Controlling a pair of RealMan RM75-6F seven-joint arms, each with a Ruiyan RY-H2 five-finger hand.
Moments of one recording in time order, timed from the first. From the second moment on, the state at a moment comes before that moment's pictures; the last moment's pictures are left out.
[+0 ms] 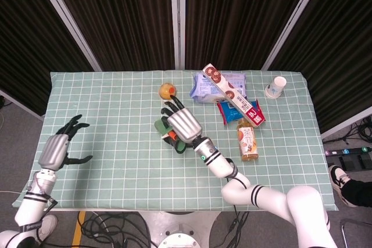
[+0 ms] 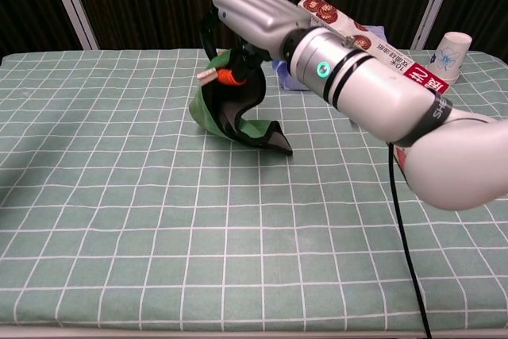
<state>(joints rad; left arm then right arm) -0.31 -1.28 -0.15 -1.59 1.38 1.18 -0.23 1.00 -1.95 0.36 -0.99 -1.44 0.96 -0.13</state>
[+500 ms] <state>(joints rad) -0.51 -1.48 -0.22 -1.49 1.11 0.87 -0.26 1.08 -1.90 0.46 -1.08 -1.30 0.97 -0.29</state>
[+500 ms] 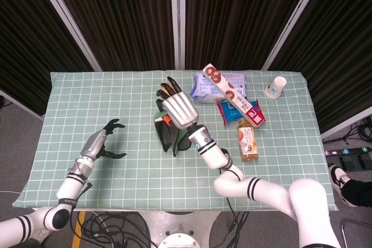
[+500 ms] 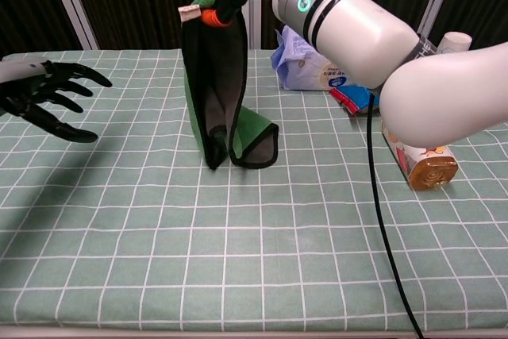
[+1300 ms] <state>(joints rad) -0.58 -1.70 -0.25 -1.35 0.94 0.90 -0.10 1.12 -1.90 0.43 -1.14 -1.22 1.00 -0.34</state>
